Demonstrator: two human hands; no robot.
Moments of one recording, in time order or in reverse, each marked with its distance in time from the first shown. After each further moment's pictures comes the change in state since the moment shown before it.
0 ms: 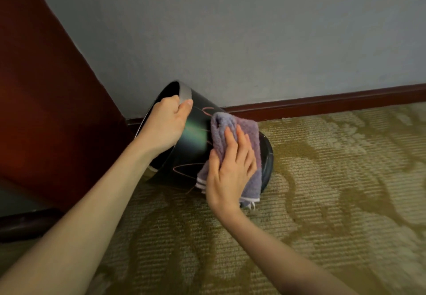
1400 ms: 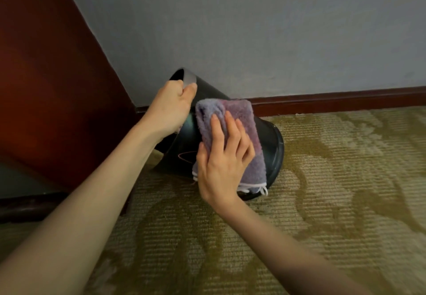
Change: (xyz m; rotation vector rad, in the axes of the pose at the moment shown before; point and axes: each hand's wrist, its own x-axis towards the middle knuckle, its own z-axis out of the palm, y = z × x) left_hand 0.010 -0.015 -0.010 -0.019 0.039 -0.076; right_hand -0.006 -0.014 0.024 -0.208 0.057 -0.324
